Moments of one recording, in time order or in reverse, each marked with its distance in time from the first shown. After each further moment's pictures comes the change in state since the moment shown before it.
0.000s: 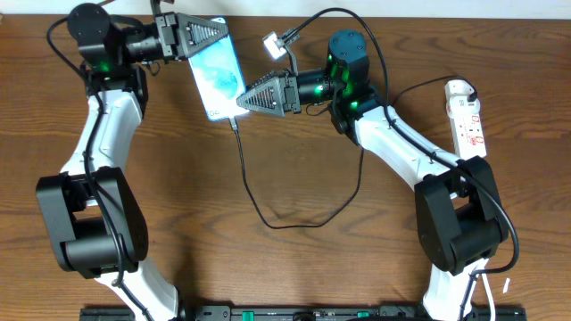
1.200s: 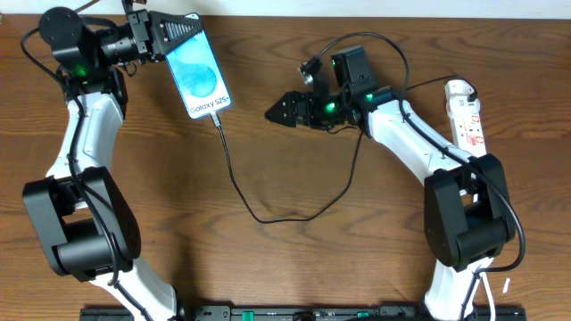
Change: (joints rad) left arm 0.084 0.000 0.000 -0.001 0.002 -0.079; right arm -0.072 0.000 0.012 -0.920 0.529 -0.423
